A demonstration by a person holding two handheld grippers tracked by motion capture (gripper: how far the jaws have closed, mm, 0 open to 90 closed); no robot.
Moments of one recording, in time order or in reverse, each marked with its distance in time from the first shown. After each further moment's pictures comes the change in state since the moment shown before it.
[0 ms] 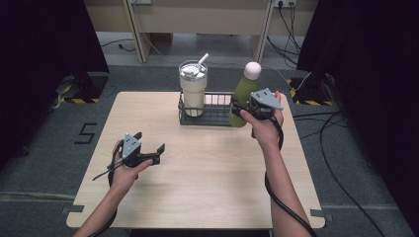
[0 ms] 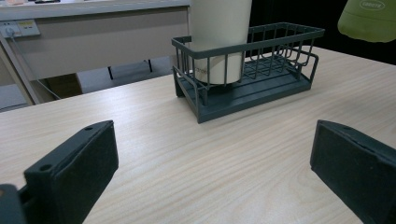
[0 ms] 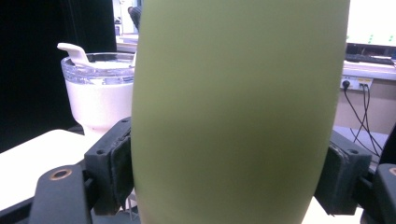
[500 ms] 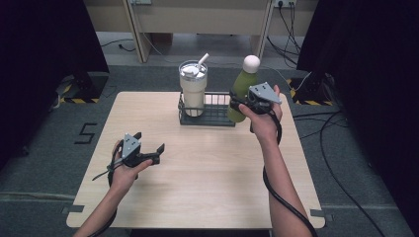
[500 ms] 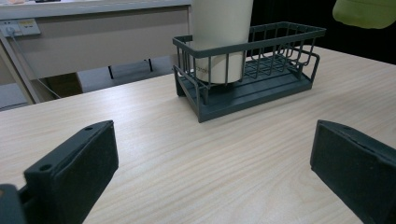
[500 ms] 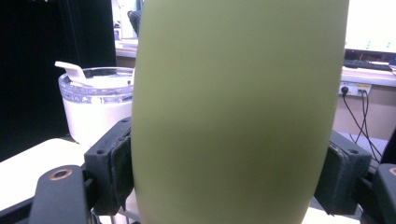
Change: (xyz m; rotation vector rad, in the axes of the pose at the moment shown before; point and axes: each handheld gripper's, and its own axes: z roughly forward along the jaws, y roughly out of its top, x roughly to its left) left arm 0.001 0.000 0.000 0.002 0.002 -0.001; right arm 0.001 0.014 0.009 -0.016 -0.005 -0.003
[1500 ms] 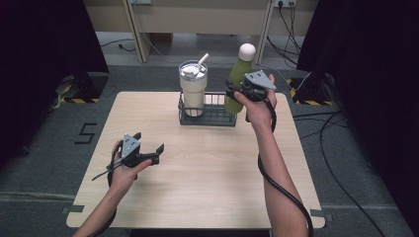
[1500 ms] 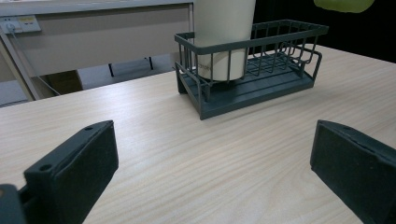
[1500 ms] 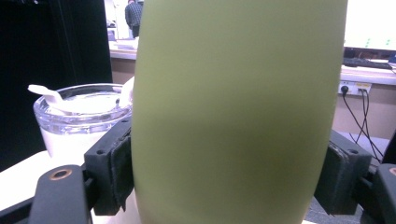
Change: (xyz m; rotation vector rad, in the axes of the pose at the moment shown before) left arm 0.002 -0.002 0.000 0.007 0.002 -0.007; right arm 0.000 0.018 0.032 0.008 -0.013 0.014
